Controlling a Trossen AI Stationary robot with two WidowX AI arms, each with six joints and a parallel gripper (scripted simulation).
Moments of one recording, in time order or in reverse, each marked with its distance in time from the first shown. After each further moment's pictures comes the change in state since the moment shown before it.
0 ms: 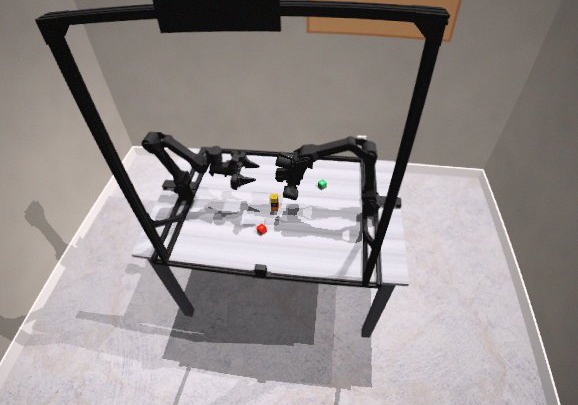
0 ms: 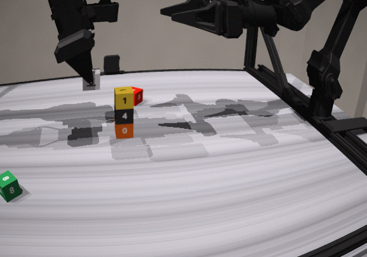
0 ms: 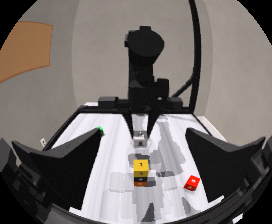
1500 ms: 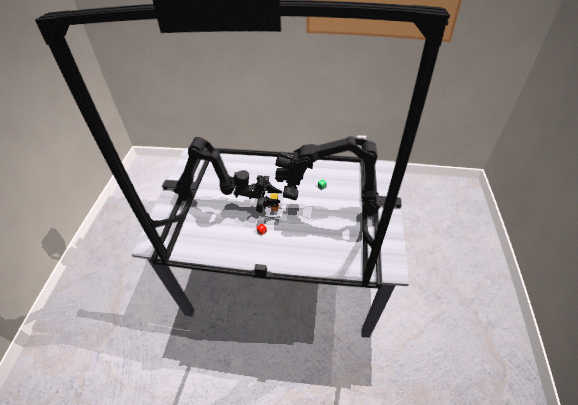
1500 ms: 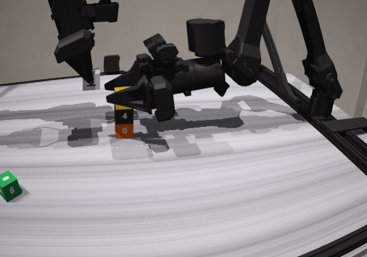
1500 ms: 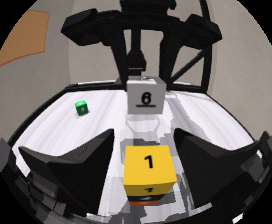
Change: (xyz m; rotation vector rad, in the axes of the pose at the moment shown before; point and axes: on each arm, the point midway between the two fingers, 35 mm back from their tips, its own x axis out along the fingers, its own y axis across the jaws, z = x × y) left arm 0.111 -0.004 -0.129 0.000 0.068 0.005; right arm 0.000 0.000 0.000 0.000 0.000 0.000
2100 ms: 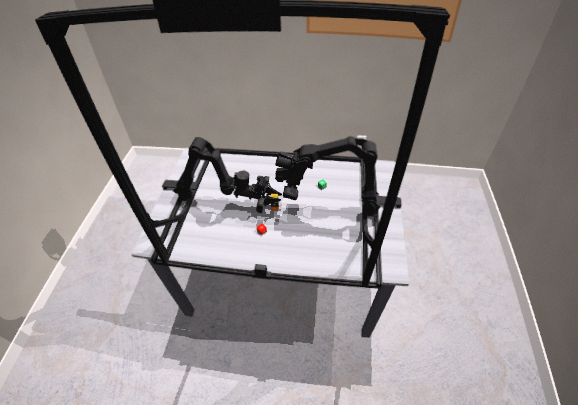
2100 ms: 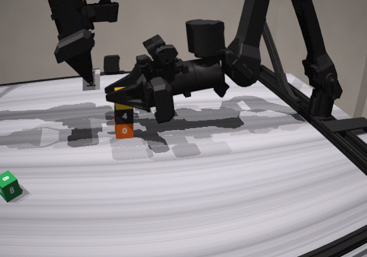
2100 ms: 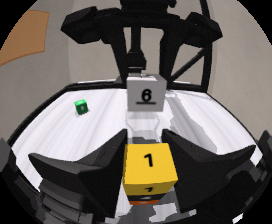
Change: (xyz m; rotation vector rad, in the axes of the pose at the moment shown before) left arm 0.001 0.000 -0.003 0.000 0.006 0.000; right arm 0.000 0.000 0.000 0.000 0.000 0.000
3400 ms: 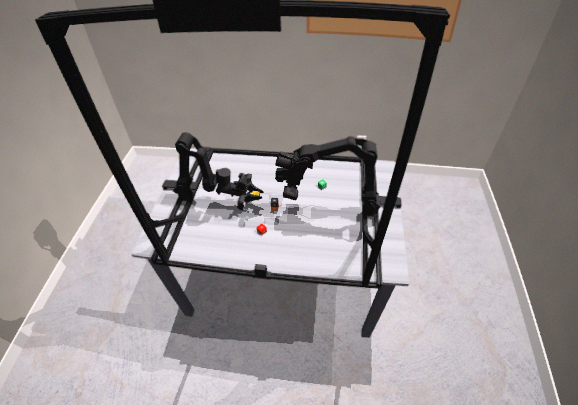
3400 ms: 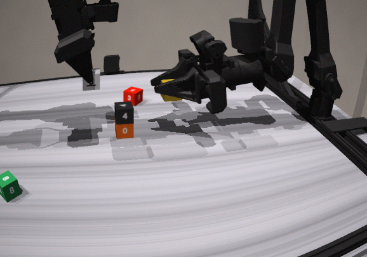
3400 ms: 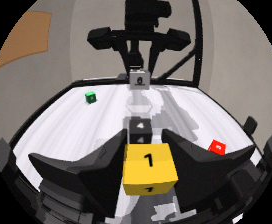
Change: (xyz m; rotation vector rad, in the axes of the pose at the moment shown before) left arm -0.086 -0.001 -0.005 0.003 0.011 -0.007; right arm 0.000 0.000 0.000 0.000 0.000 0.000
